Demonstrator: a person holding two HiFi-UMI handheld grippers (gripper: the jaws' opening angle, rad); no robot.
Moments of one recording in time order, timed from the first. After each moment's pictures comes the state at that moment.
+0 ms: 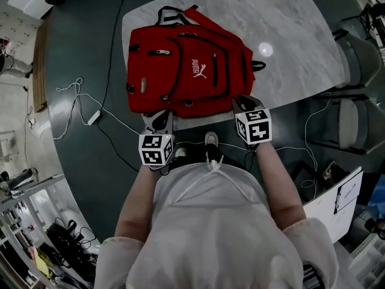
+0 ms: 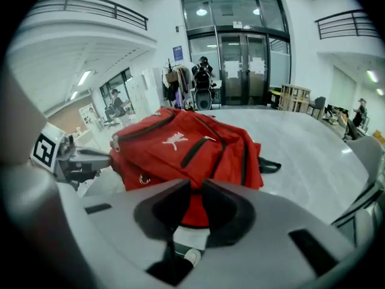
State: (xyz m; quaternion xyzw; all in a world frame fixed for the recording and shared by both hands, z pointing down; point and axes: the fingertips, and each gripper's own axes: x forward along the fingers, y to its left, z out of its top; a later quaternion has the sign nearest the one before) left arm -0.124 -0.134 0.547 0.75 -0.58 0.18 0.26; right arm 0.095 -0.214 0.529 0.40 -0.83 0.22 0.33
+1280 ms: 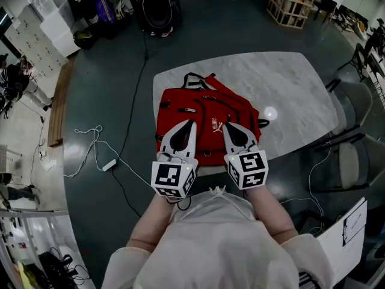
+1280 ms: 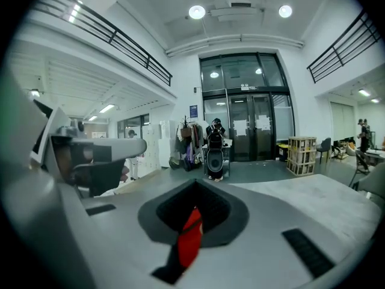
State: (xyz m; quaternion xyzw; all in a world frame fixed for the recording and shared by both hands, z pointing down) left arm -0.112 -0.194 0.264 0.80 -0.59 -0.01 0.03; right arm -0.019 -0.220 0.312 0.41 -0.90 0.07 0.10
